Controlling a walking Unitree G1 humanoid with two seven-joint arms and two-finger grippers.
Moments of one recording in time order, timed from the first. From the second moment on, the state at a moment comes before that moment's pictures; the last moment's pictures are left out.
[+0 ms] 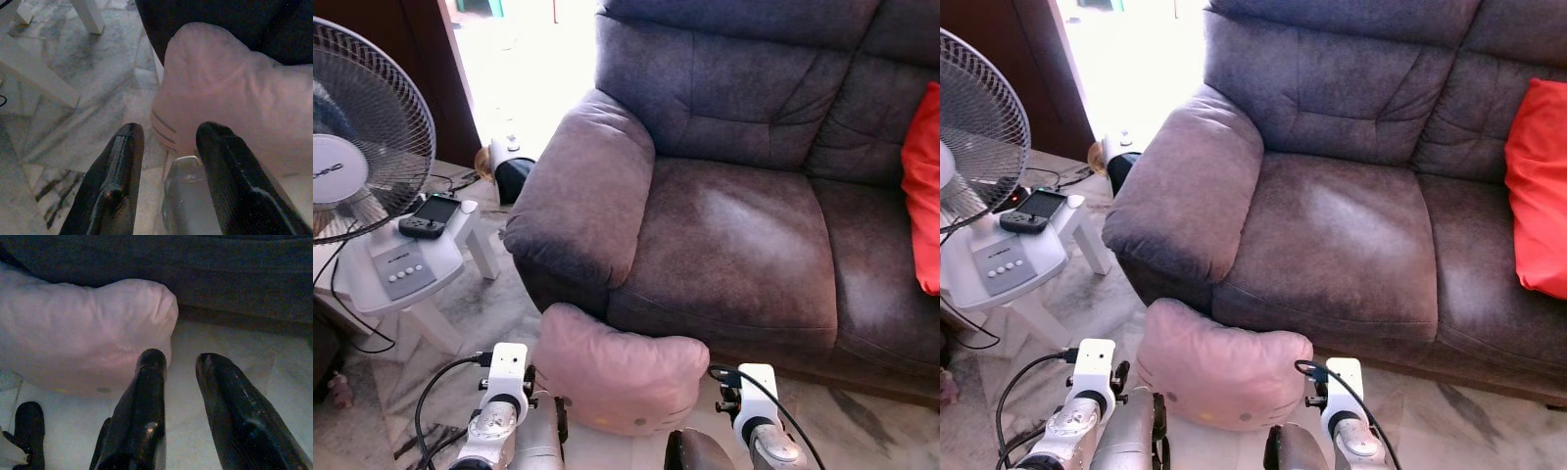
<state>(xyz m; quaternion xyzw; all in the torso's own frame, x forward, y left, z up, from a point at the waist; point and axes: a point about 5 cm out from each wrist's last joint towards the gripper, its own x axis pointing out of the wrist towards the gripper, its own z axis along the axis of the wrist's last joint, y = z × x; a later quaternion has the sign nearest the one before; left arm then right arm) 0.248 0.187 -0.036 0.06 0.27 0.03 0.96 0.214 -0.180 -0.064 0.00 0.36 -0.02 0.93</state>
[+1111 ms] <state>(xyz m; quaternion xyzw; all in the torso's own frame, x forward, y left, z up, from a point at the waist) 0.289 0.201 0.012 0.04 0.12 0.07 0.99 0.238 -0.177 -0.047 0.00 0.30 -0.02 0.95</state>
